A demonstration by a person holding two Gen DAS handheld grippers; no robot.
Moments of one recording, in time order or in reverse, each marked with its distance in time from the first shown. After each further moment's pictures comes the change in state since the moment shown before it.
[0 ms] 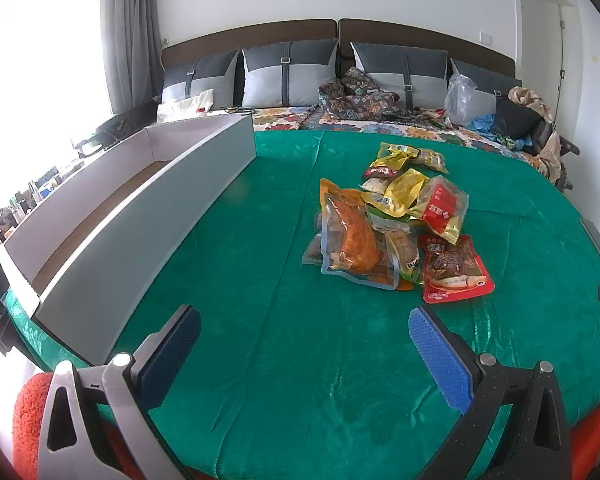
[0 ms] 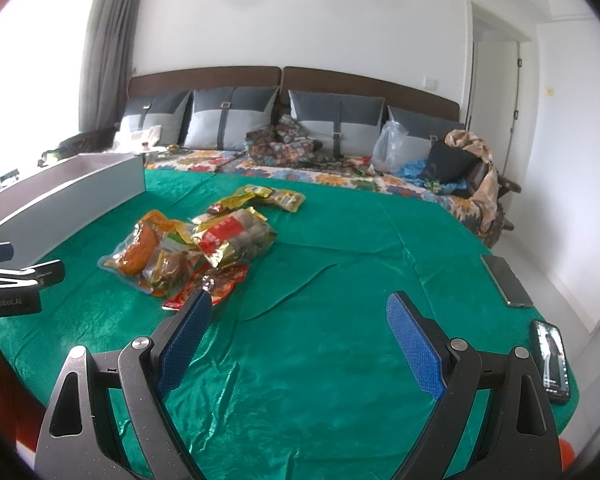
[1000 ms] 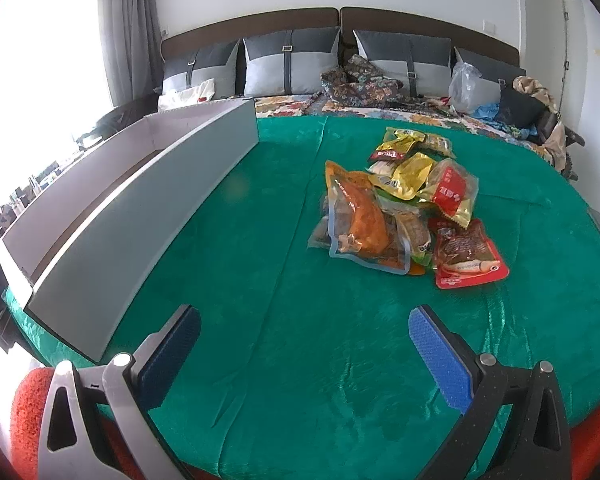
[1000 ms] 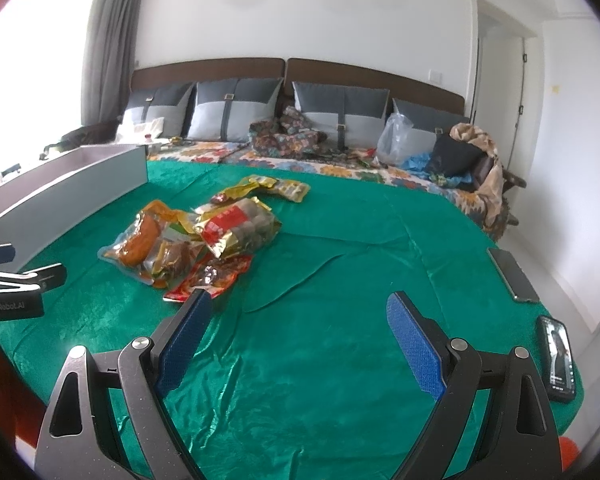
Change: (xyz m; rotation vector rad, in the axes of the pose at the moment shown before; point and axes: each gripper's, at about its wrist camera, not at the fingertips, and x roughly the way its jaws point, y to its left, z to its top) left arm 0.017 0.002 -0.009 0.007 0.045 0.017; right arm 0.010 0.003 -0.006 -0.006 0.030 0.016
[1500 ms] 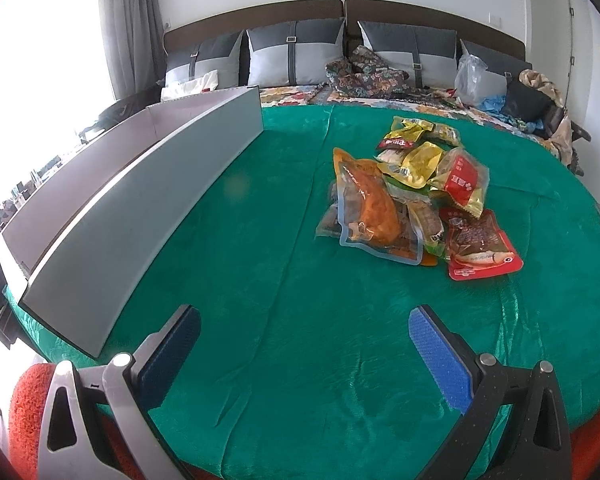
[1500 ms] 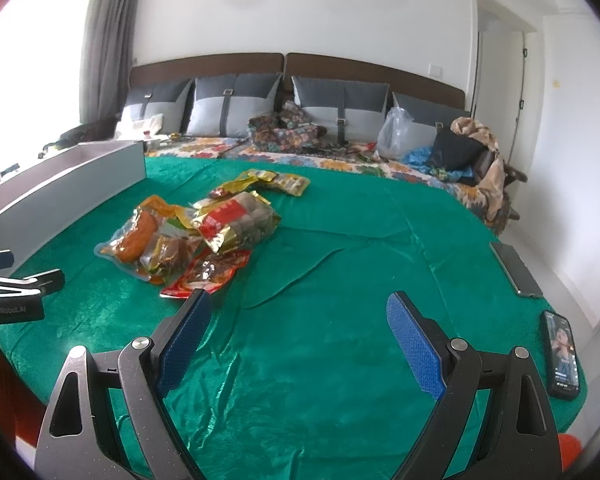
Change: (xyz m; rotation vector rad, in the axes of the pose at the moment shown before) left arm 0.009 0.004 -0.004 -0.001 0.030 0.014; right arm 0.005 -0.003 -0.002 0.008 0.018 0.003
